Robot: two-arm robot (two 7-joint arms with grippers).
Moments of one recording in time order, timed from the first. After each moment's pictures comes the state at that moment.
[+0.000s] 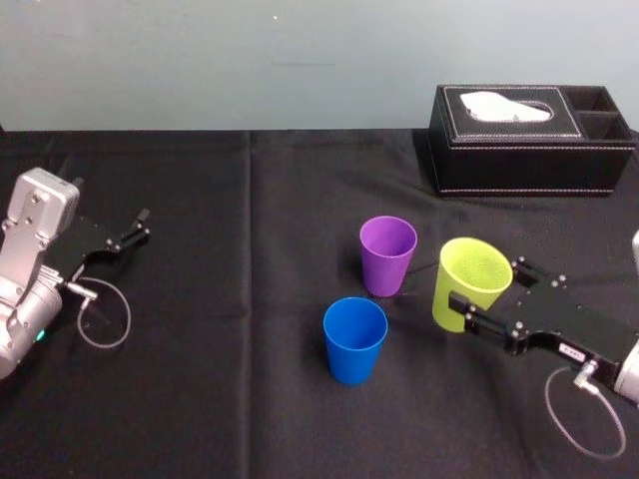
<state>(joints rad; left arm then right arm) -0.20 0.60 0.45 -1.41 -0.25 -0.12 0.03 -0.17 0.72 -0.17 -1.83 0.48 0.00 0.47</state>
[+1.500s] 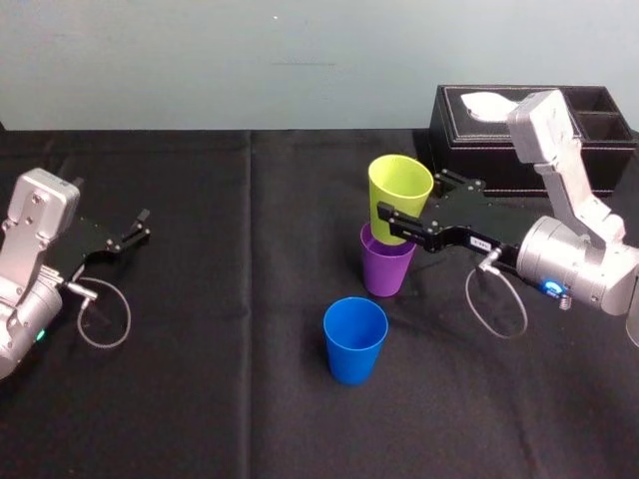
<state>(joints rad) -0.20 0.60 0.45 -1.41 -0.25 -0.12 0.03 0.29 0.55 -0.40 -1.59 0.40 0.19 0.46</state>
